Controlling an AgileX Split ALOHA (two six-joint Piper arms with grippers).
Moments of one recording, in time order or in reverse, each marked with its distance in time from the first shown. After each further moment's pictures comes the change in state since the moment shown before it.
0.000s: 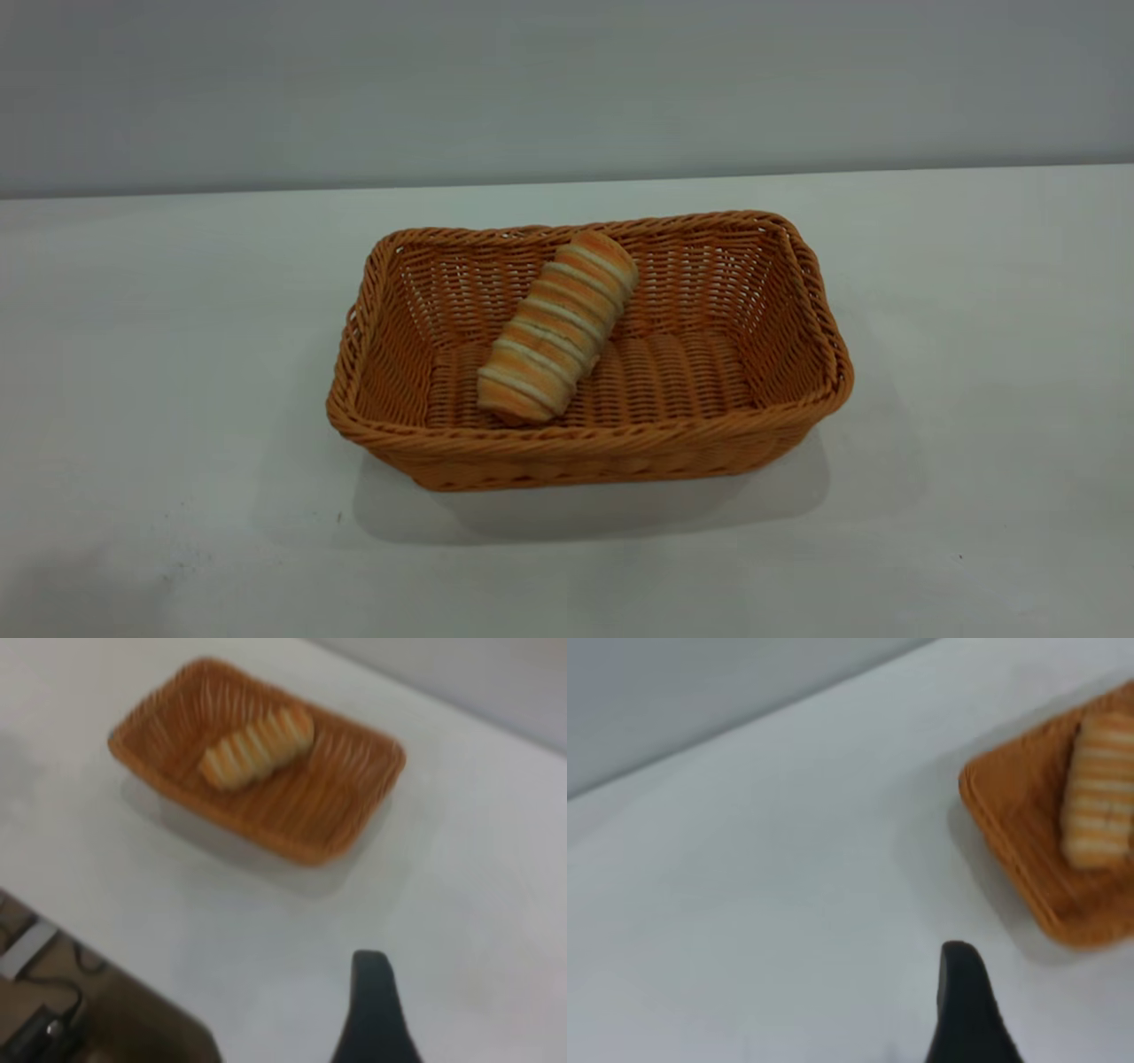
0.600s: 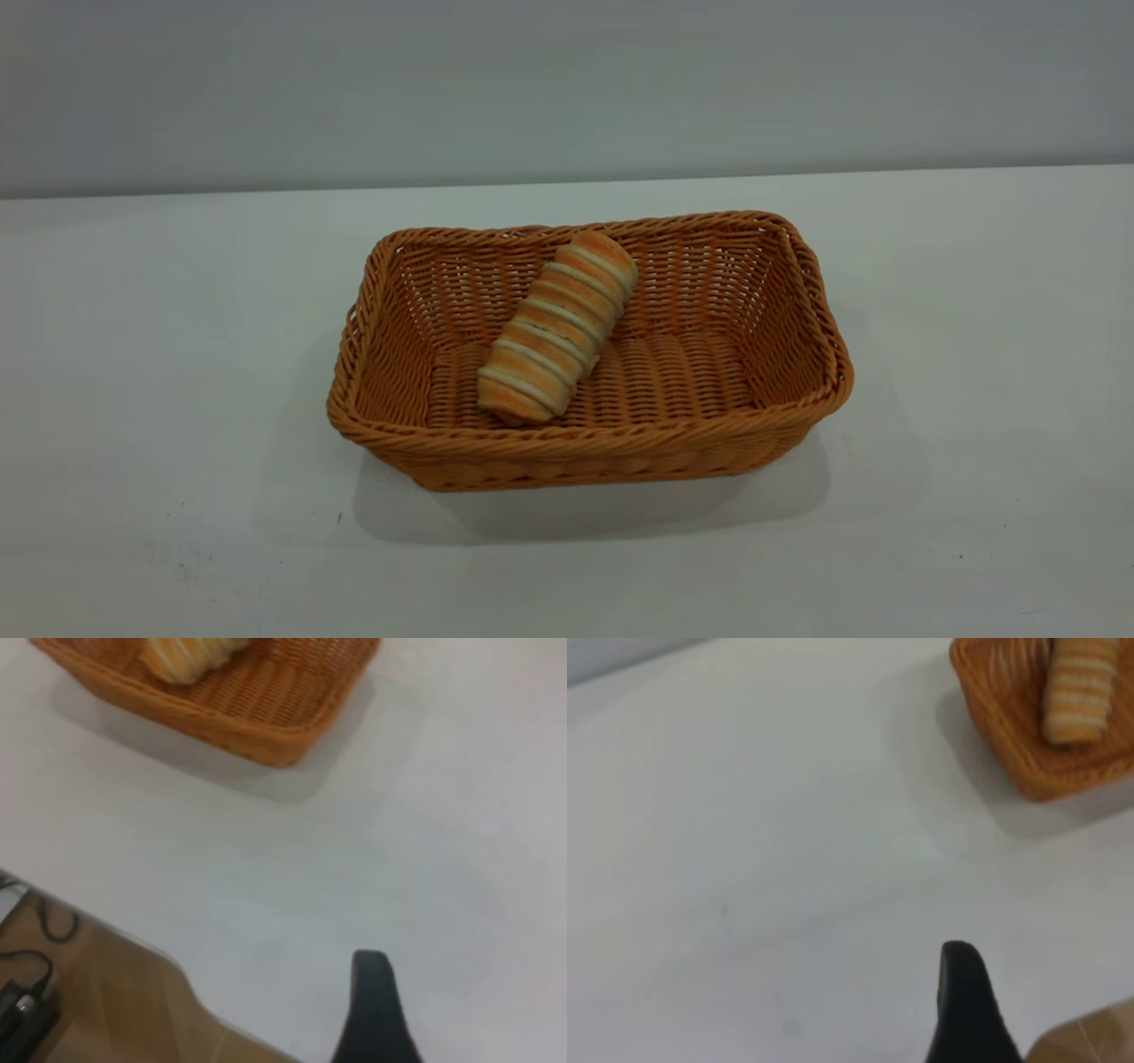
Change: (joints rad) left arm 0.000 -0.645 0.377 -0.017 0.213 -0.021; right arm 0.000 -0.272 0.377 -0.097 -0.079 0.092
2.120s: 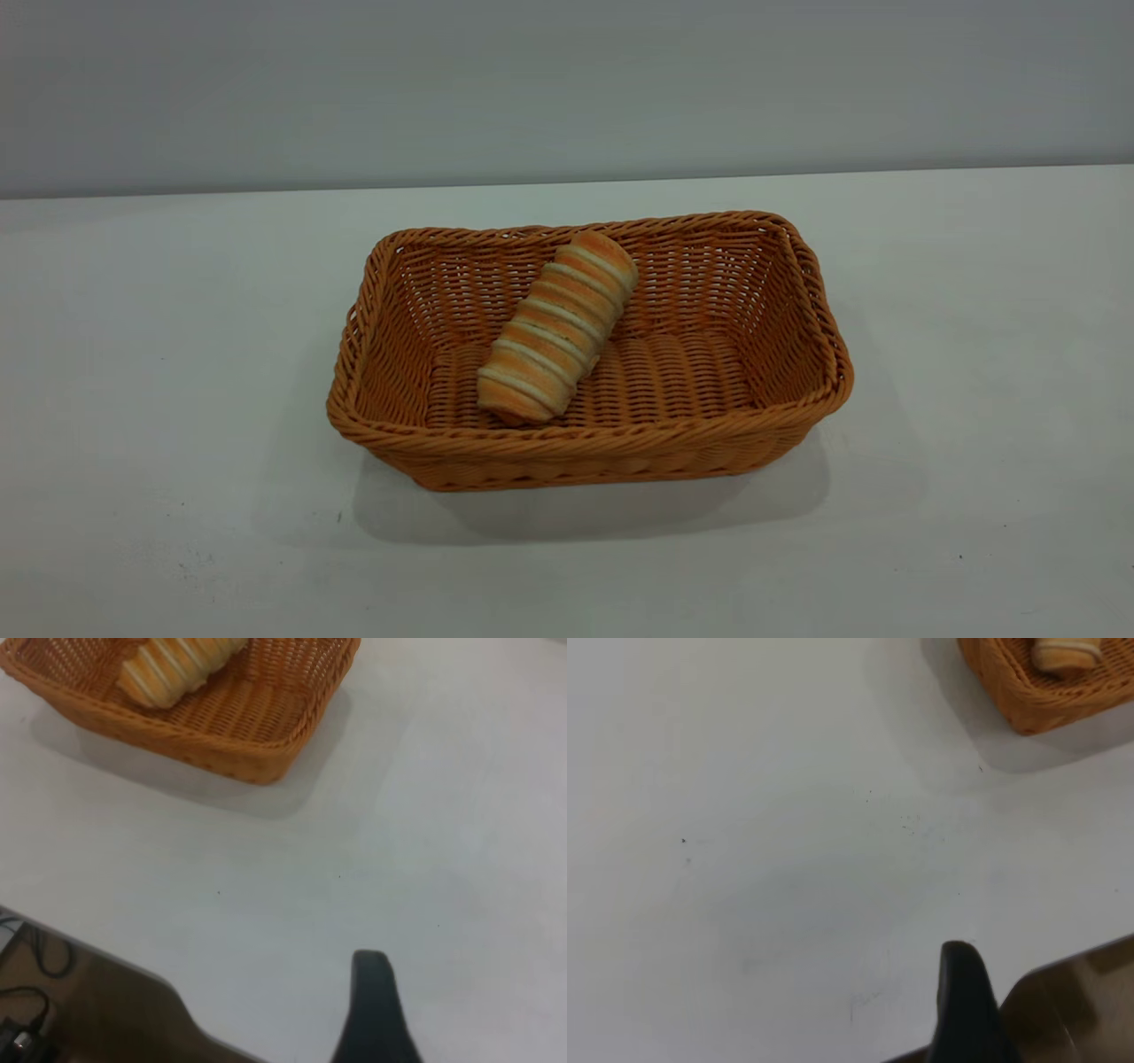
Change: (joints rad) left arm 0.000 -0.268 0.186 -0.030 0.082 -0.027; right arm 0.000 -0.061 0.015 -0.016 0.002 0.048
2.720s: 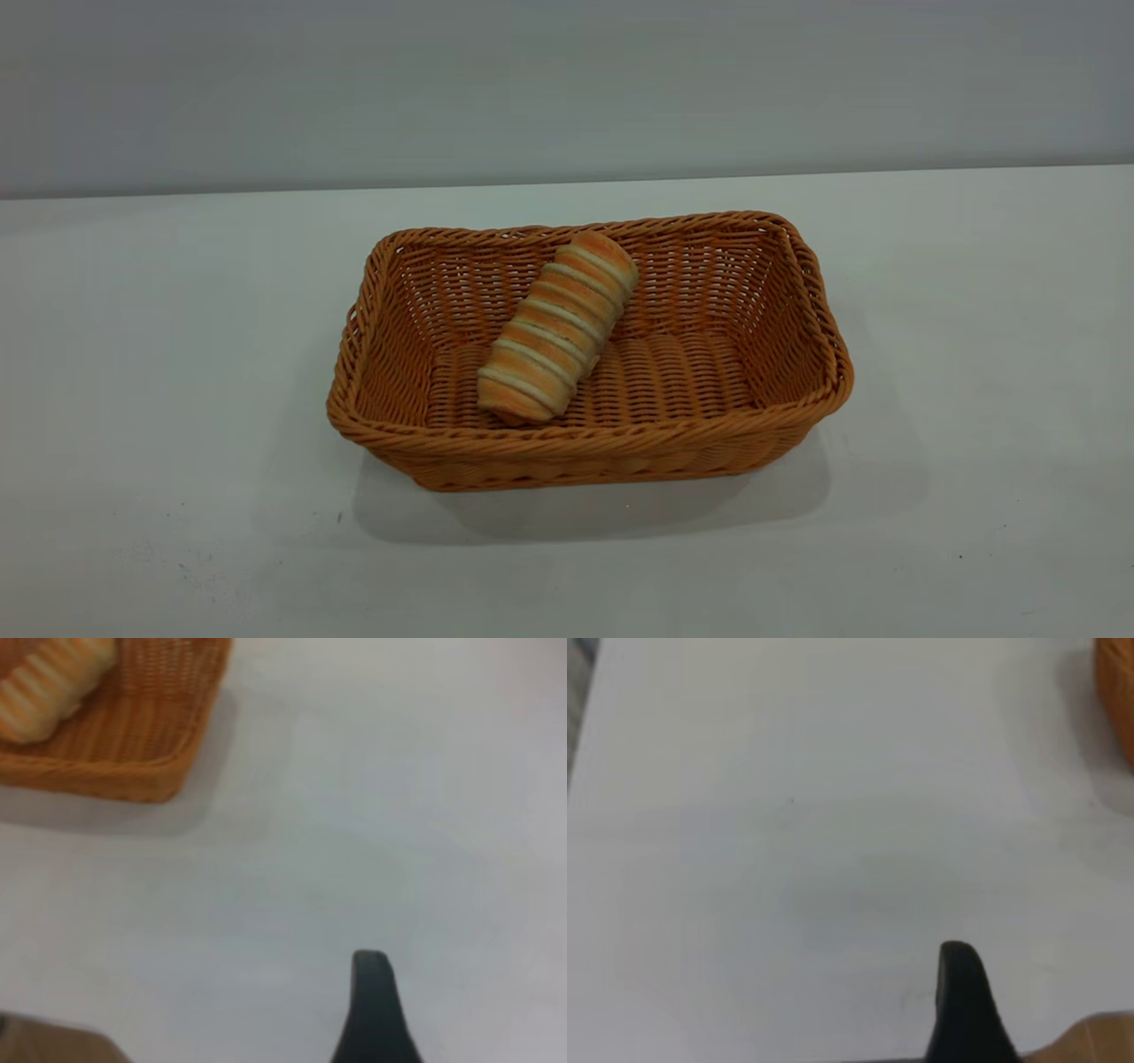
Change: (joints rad) left arm 0.290 -0.043 0.000 0.000 0.000 0.000; right arm -0.256 -0.002 0.000 0.000 0.000 0.001
